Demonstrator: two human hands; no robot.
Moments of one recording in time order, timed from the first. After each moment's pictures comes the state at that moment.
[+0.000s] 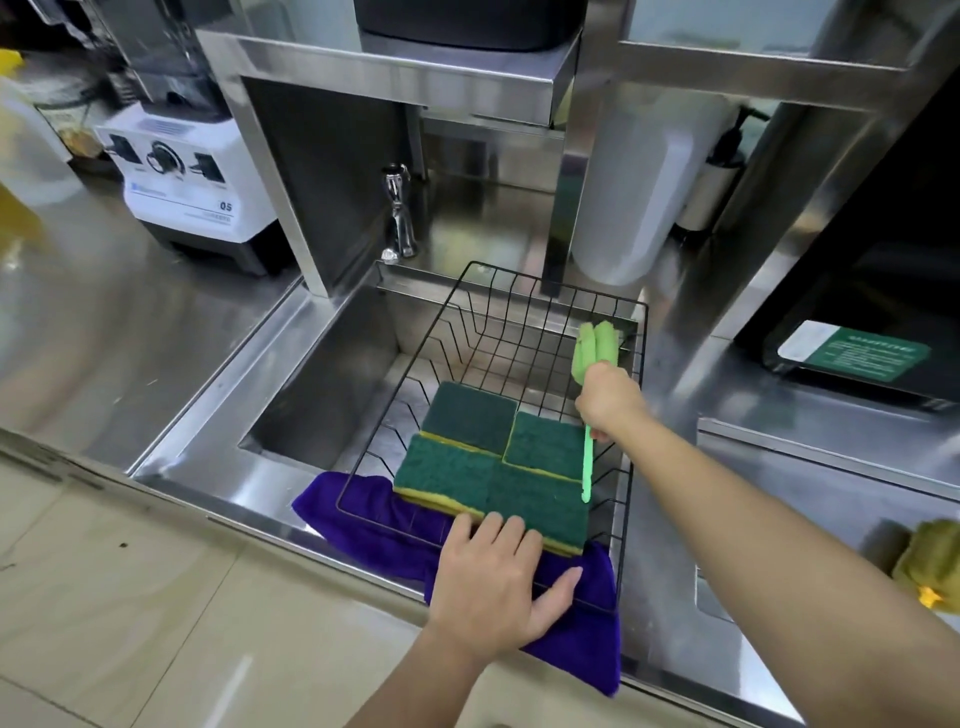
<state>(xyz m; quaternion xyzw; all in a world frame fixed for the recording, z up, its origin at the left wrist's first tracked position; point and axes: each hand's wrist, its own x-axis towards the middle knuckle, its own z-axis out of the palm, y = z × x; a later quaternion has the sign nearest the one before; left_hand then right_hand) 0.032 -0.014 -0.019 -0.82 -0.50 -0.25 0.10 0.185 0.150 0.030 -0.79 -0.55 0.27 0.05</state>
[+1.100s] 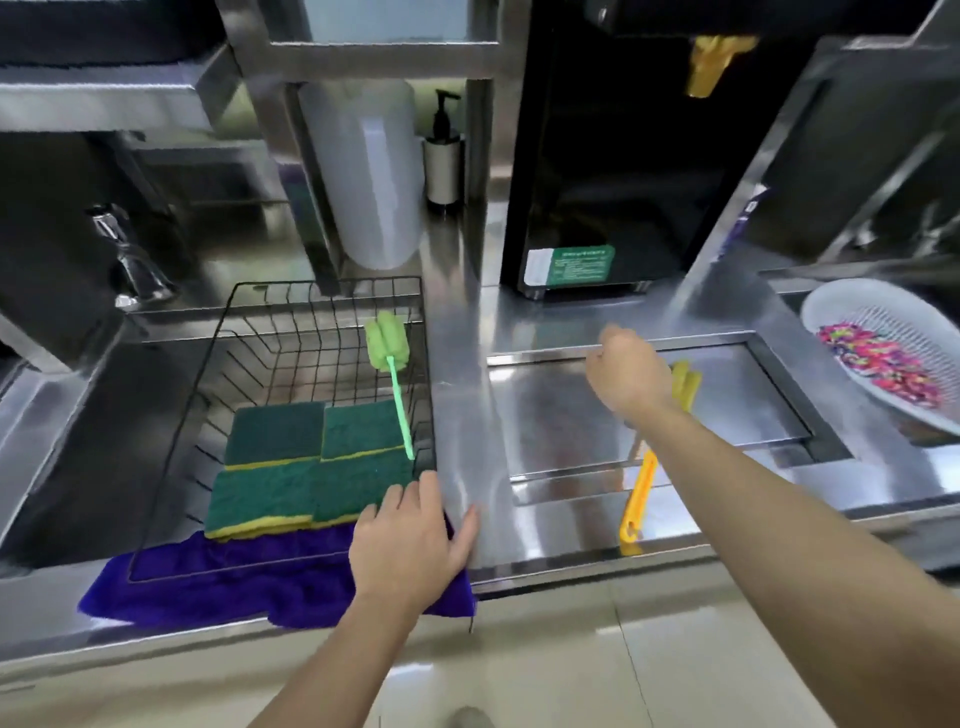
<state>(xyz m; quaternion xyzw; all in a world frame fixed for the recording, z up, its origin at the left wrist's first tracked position) 0.095 -0.026 -0.001 -0.87 -0.47 -0.15 0.02 0.361 0.007 0.057 -0.88 -0.44 0.05 0.14</state>
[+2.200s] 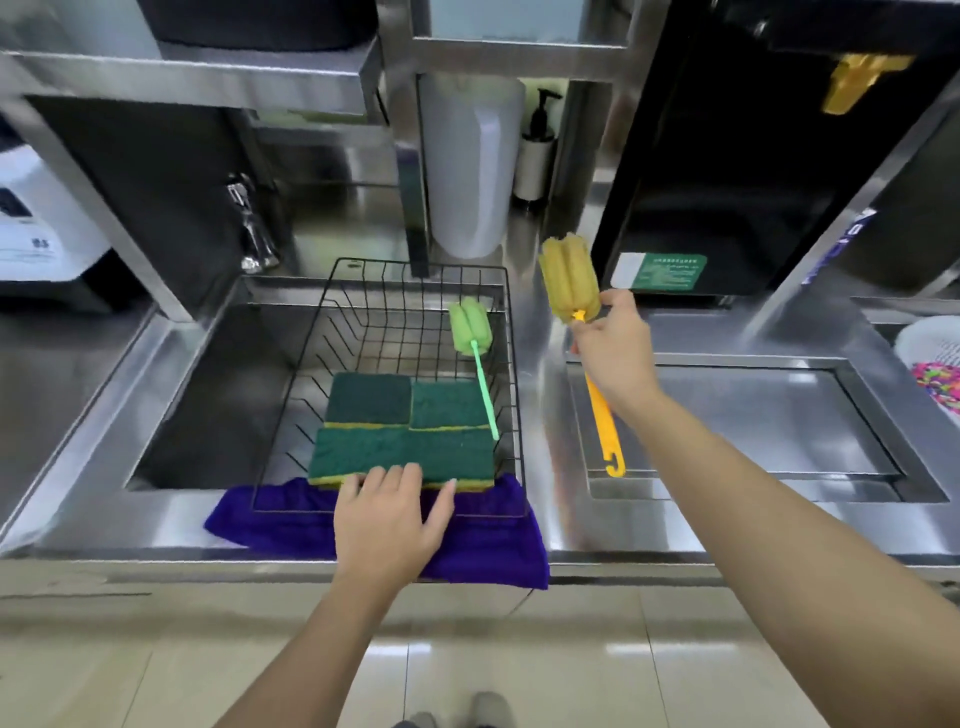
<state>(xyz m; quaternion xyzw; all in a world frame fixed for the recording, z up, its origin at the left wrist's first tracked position) 0.004 -0.003 -0.008 -0.82 -0.54 -0.21 0.06 0.245 0.055 0.091 -0.78 -0.41 0.23 0.42</state>
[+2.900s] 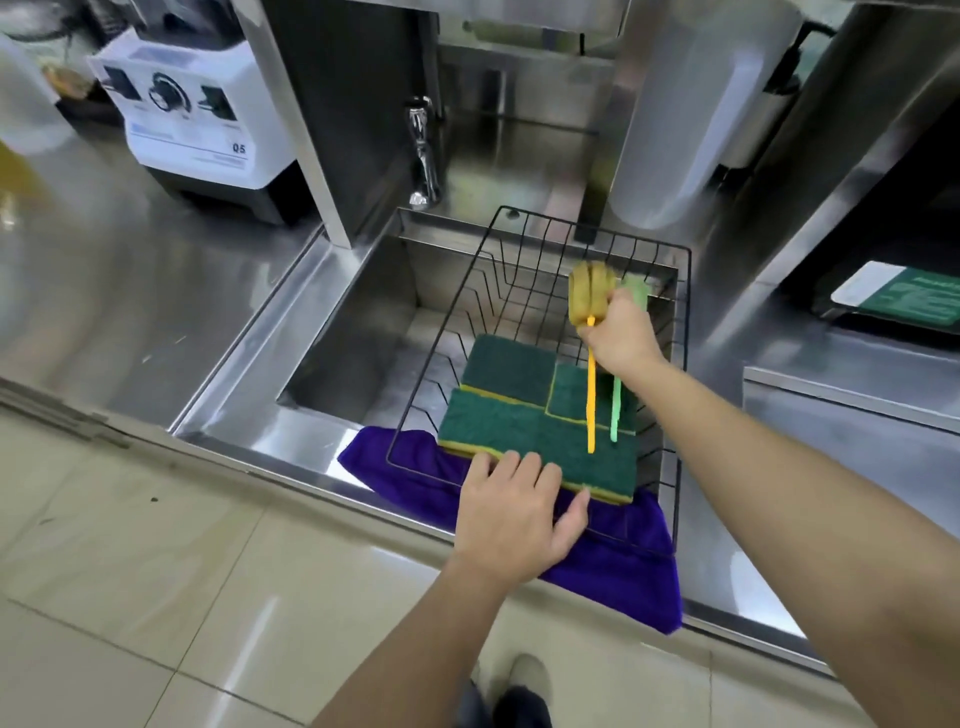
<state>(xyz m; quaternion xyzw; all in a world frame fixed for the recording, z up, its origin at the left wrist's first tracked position) 0.005 -0.001 -0.017 -0.81 -0.51 -0.27 0.10 0.149 0.155 0.035 -0.76 -0.53 0.31 0.23</state>
